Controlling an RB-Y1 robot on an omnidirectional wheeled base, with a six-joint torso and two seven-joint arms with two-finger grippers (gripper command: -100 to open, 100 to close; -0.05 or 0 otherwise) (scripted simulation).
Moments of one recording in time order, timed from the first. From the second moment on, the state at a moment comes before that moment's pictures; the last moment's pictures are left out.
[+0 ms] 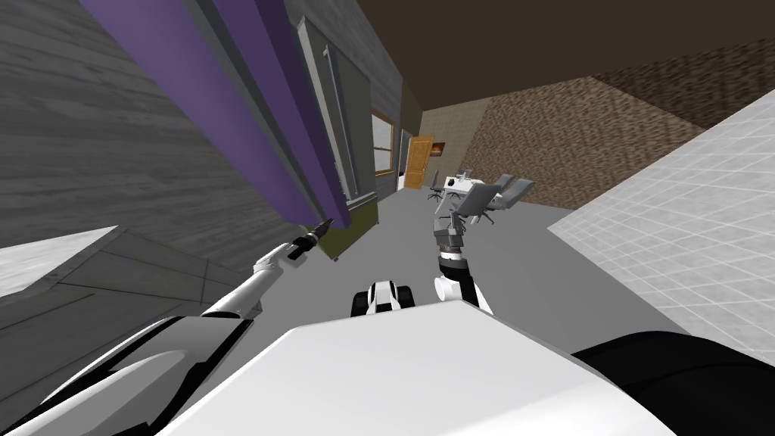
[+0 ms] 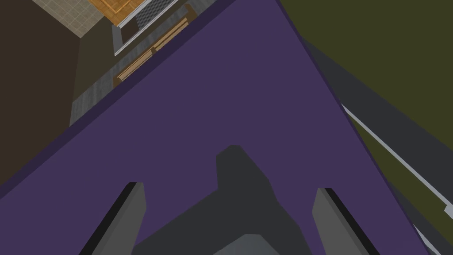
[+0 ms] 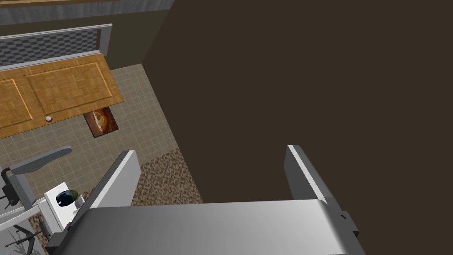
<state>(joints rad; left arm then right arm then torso) -0.35 0.73 -0.24 -1.00 -0.40 -0.35 0.47 0.52 -0.02 0.00 -2.21 0.03 -0.52 -0.14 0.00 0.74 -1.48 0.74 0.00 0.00</state>
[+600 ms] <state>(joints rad) -0.45 0.67 -0.27 -1.02 -0.45 -0.18 0.50 0.52 -0.02 0.00 -2.21 0.03 -0.52 -0.14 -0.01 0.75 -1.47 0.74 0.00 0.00</state>
